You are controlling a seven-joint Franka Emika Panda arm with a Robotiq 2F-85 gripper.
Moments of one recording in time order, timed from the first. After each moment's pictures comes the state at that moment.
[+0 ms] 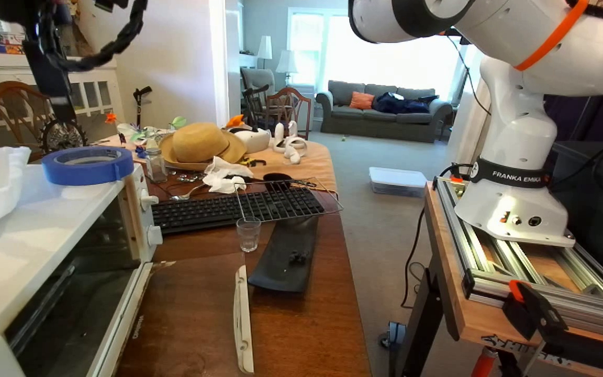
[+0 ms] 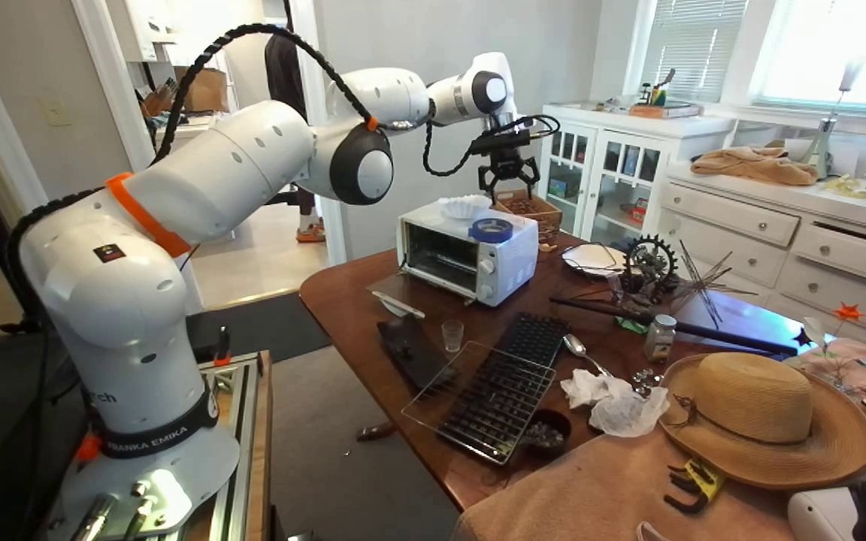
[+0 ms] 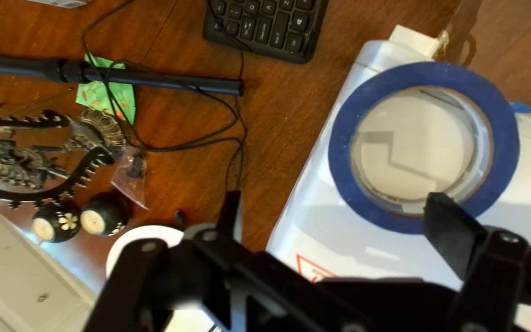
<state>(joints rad) 0.55 1.11 0.01 -0.45 -0.28 1.63 -0.37</state>
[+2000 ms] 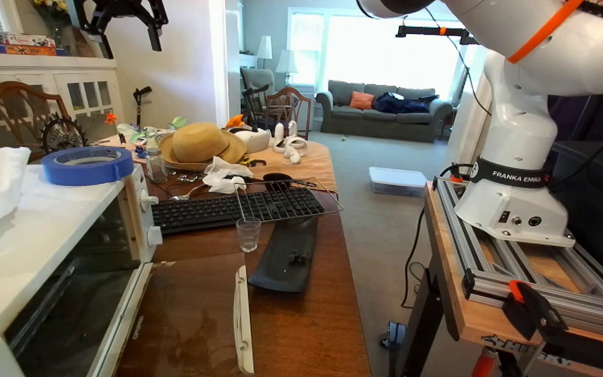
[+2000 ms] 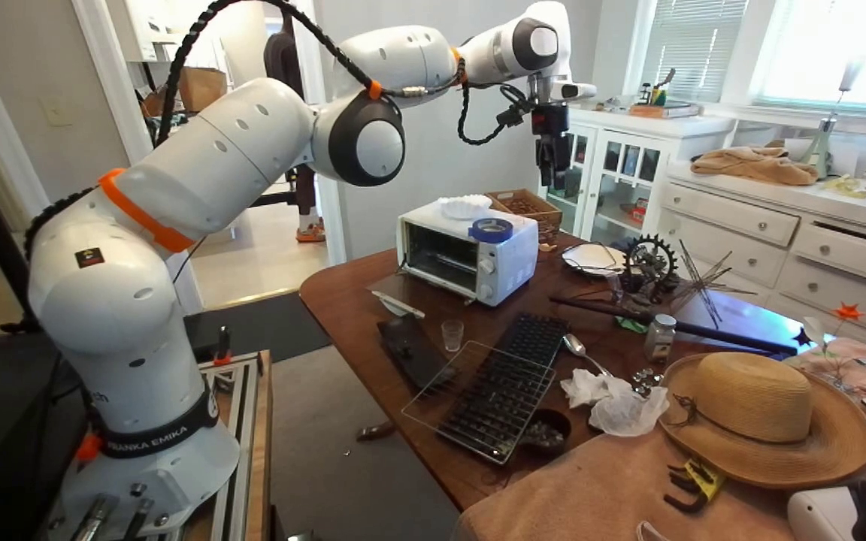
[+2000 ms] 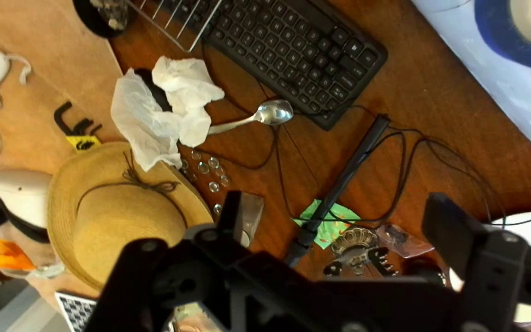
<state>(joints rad) 0.39 0.99 -0.07 -0.45 -0.18 1.43 0.61</state>
